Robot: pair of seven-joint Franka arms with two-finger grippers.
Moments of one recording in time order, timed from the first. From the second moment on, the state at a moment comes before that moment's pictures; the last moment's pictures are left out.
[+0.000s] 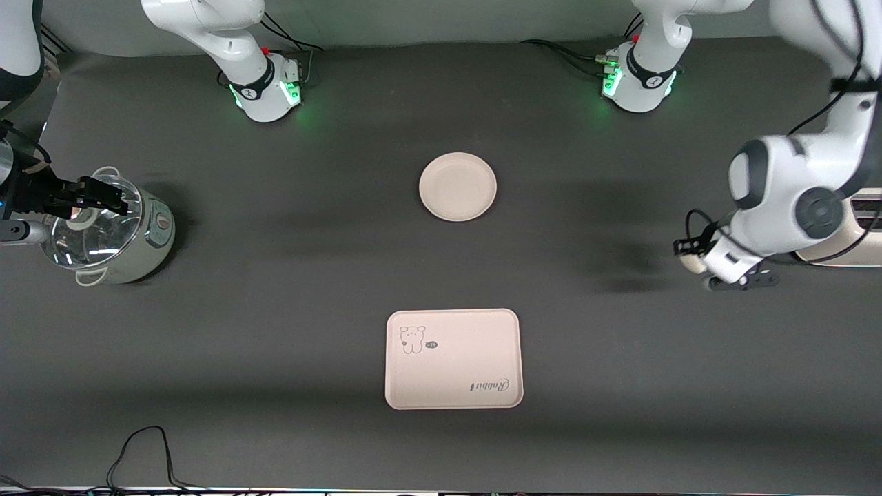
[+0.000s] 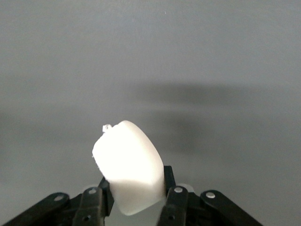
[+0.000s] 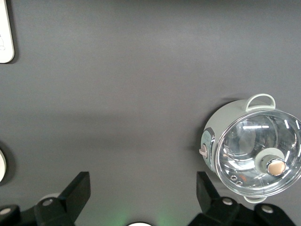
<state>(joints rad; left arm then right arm) -0.11 0.14 0.10 -2.06 -0.03 1.98 -0.07 0.02 0.04 -0.07 -1.60 -0.01 1.53 -0.08</state>
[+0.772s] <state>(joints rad) -0.11 -0.14 0.09 -1.79 0.02 1.43 -0.08 0.02 0.04 -0.07 -1.60 -0.01 1.53 -0.08</state>
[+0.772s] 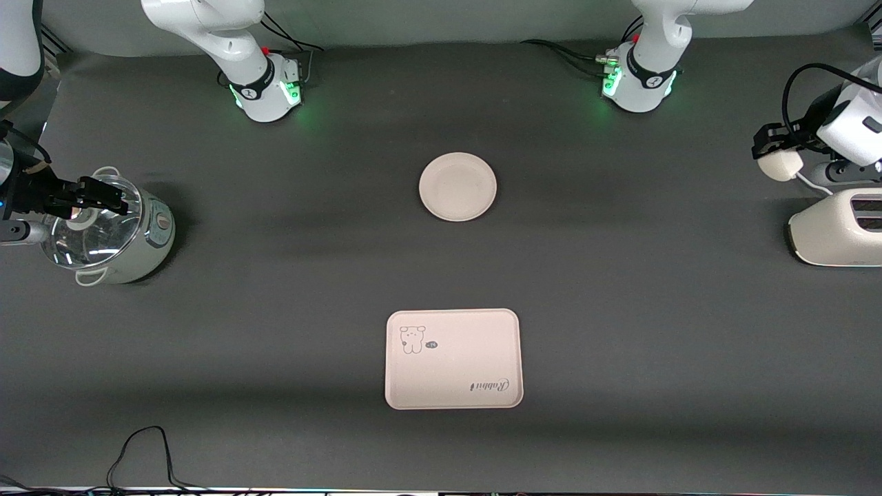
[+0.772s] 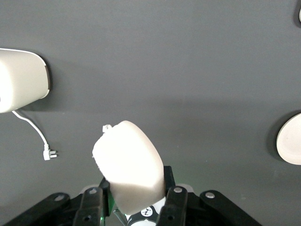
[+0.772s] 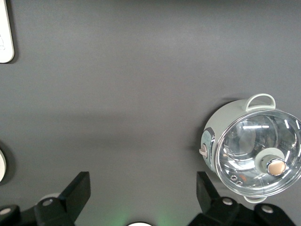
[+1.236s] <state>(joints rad) -0.12 -0.13 -0.15 -1.79 0.01 1.47 -0.39 0.02 0.04 -0.07 -1.60 -0.01 1.53 -0.08</state>
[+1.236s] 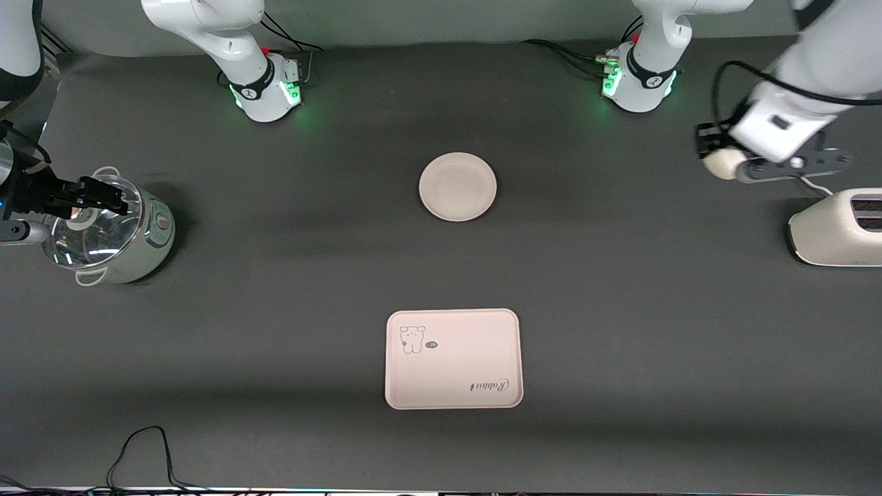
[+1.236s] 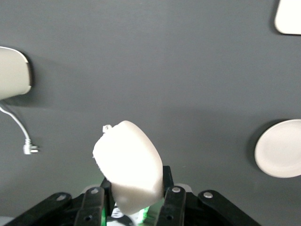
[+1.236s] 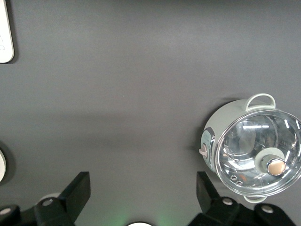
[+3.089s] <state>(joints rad) -0.50 0.57 -0.55 -1.95 0.21 2.35 -1.54 0.02 0.04 -0.07 -1.61 -0.01 1.53 -0.08</state>
